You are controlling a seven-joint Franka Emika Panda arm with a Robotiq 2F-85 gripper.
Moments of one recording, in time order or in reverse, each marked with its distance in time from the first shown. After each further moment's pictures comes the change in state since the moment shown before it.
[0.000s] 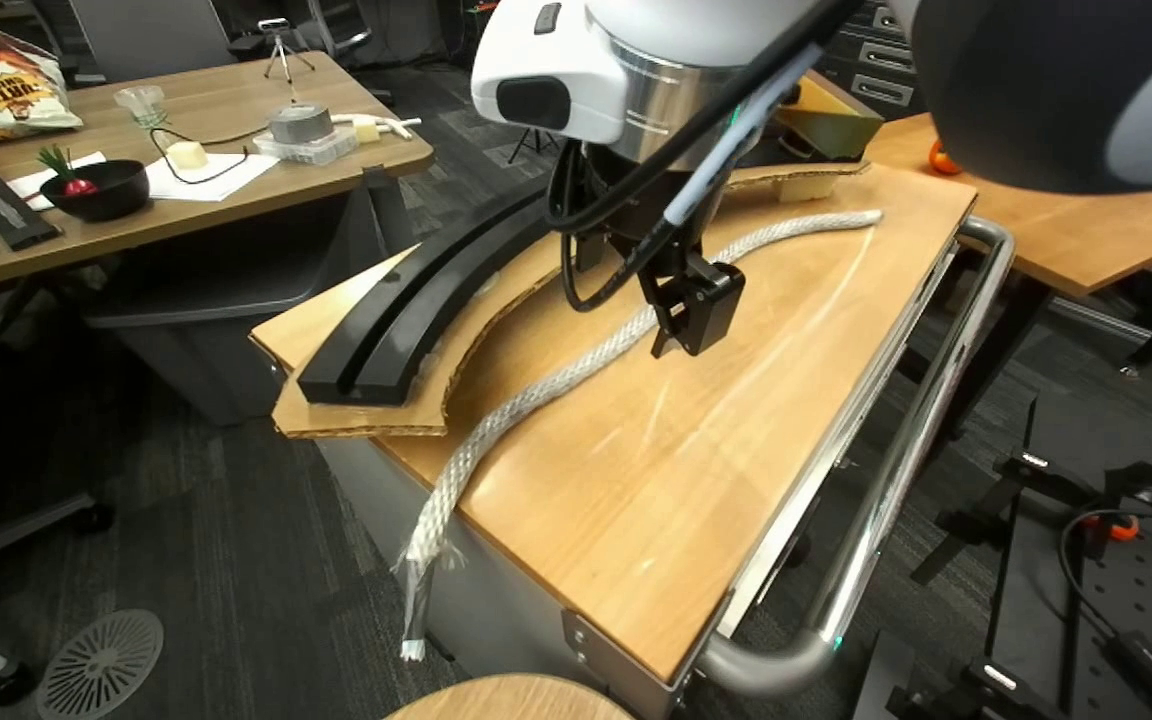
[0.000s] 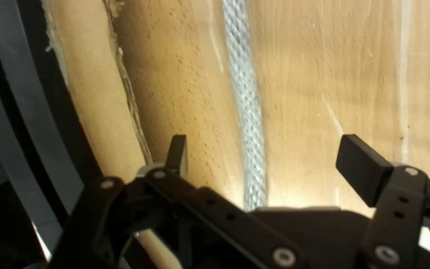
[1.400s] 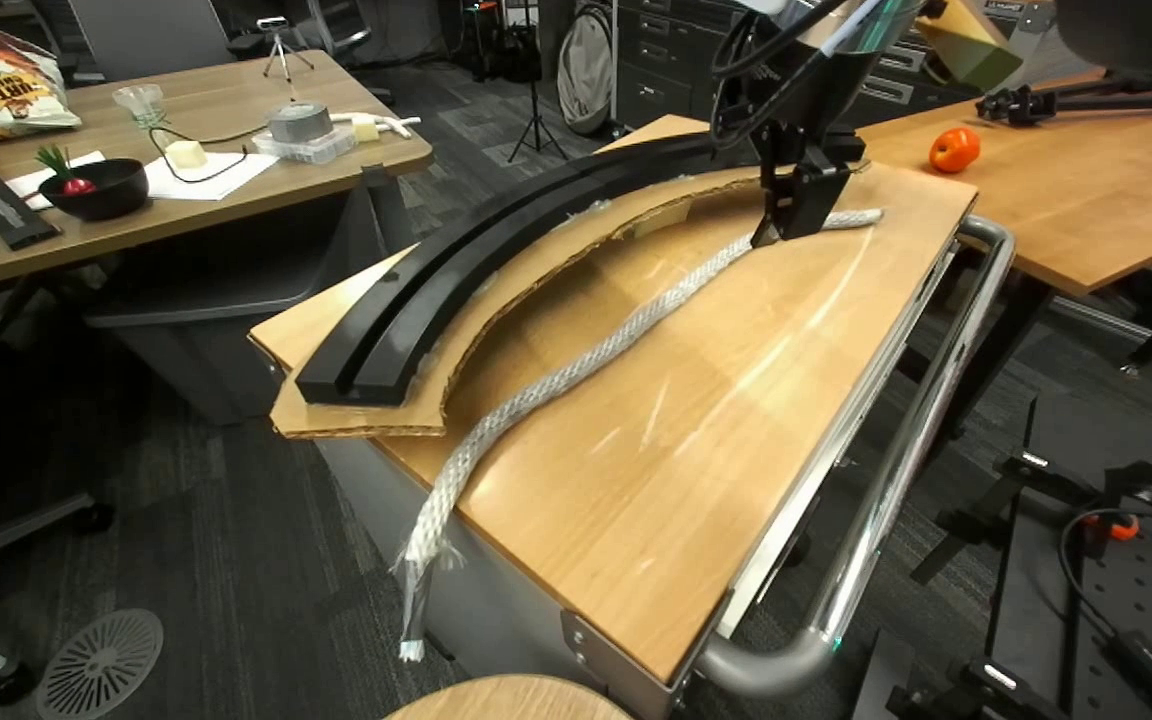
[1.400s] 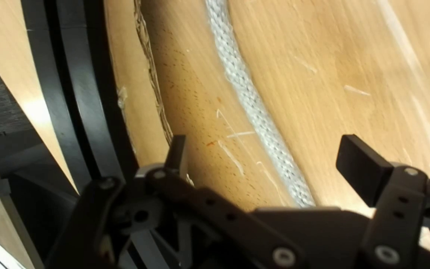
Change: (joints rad) arm -0.152 -0.162 -0.137 -0.151 -0.103 0.079 0.170
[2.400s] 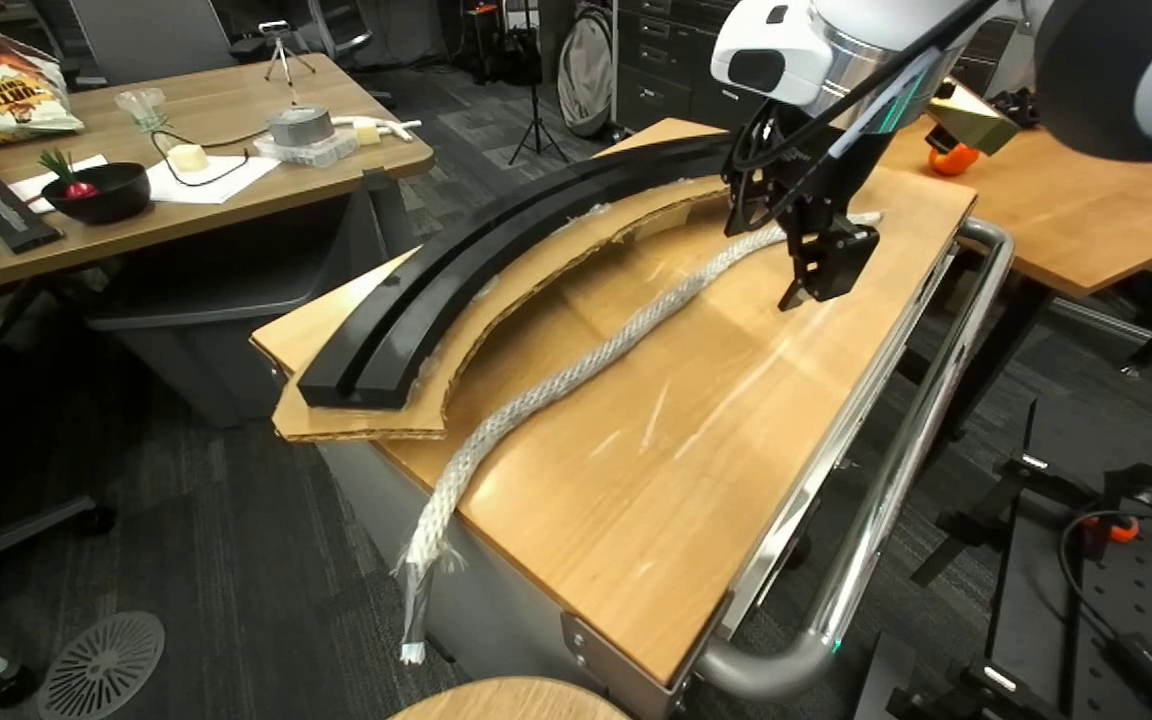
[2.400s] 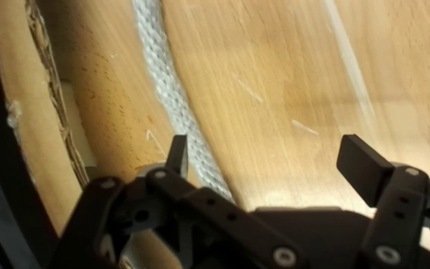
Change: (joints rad) arm -0.004 0.046 -0.039 -0.086 0.165 0.109 -0.273
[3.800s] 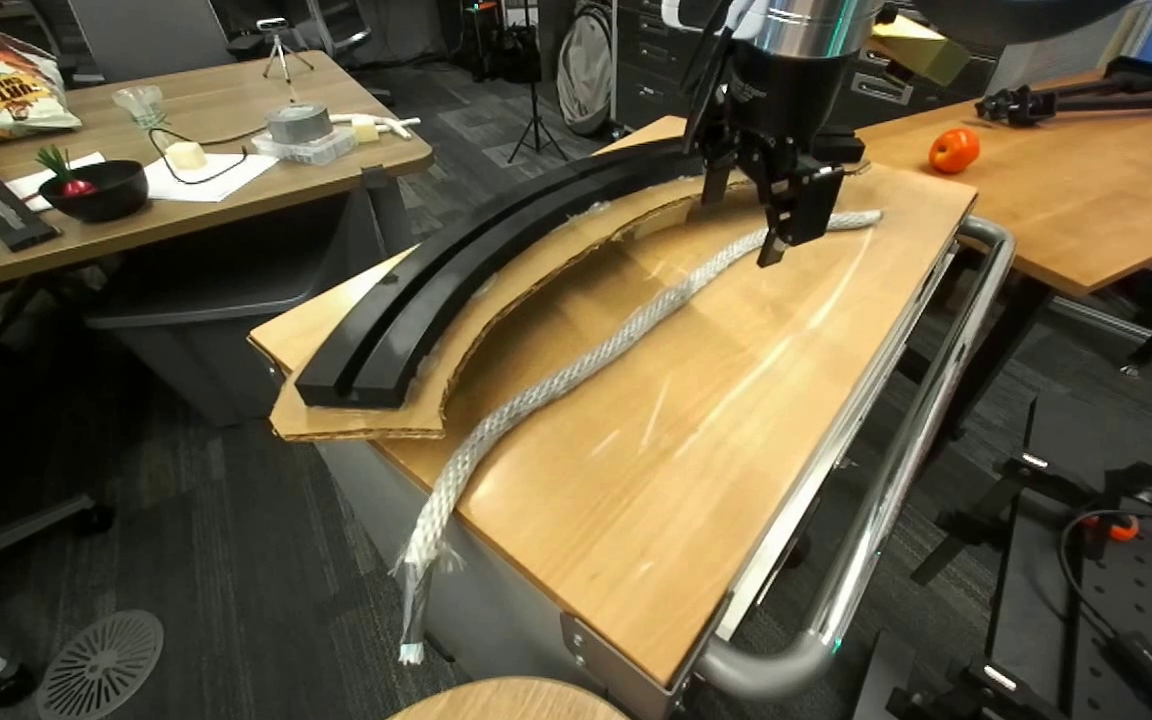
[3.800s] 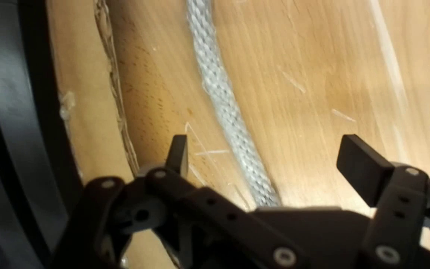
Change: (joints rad) arm -0.010 0.069 0.008 0.182 0.217 -0.190 -0.234
